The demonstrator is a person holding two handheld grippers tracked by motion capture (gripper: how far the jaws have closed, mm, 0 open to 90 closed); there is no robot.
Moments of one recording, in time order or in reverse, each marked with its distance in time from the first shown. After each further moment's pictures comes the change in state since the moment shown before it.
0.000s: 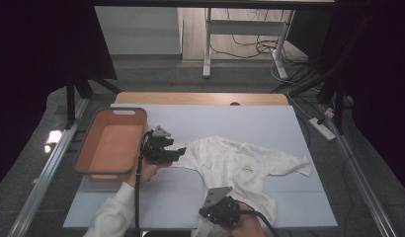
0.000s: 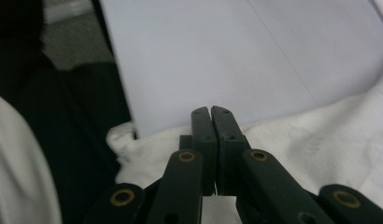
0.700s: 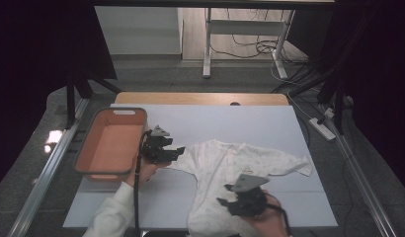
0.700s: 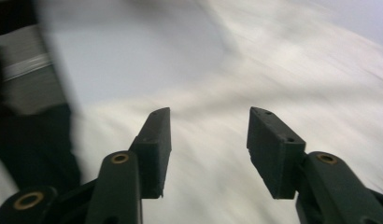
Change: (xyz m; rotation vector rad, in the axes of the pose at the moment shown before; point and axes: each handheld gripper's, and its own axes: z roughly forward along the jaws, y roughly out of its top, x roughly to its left) left arm 0.003 -0.001 -0.003 -0.006 0.003 -0.007; right arm -0.033 -0.024 -0.067 -0.154 -0.206 0.162
